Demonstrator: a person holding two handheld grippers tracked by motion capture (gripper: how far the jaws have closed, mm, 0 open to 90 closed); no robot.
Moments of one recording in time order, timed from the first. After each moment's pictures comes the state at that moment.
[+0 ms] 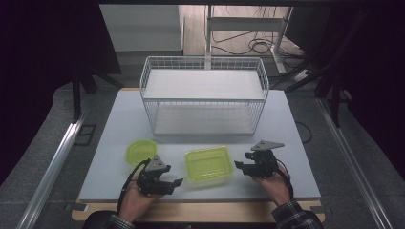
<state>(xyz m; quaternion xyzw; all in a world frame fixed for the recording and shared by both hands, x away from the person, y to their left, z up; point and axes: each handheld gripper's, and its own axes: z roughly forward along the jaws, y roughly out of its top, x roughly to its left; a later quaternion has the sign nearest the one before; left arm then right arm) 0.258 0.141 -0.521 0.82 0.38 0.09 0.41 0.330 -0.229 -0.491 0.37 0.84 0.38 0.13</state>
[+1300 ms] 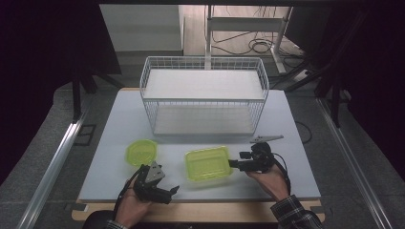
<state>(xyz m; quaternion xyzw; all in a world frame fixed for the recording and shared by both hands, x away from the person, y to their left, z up) 0.245 0.142 -0.528 0.84 0.35 0.18 0.37 0.349 -0.221 -0.484 0.40 0.82 0.41 0.01</state>
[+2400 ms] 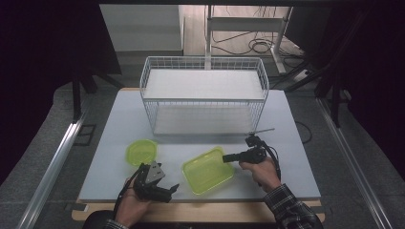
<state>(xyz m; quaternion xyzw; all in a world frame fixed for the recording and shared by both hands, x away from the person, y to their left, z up) 0.245 0.142 -0.526 0.84 0.35 0.20 0.37 0.381 -0.209 -0.496 0.45 0.77 0.41 -0.17</state>
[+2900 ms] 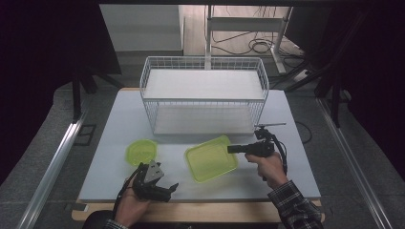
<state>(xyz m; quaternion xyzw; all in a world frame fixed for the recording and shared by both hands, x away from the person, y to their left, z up) 0.245 0.144 -0.525 0.83 0.35 0.20 0.38 0.384 -0.226 -0.465 0.45 0.74 0.47 -0.17</state>
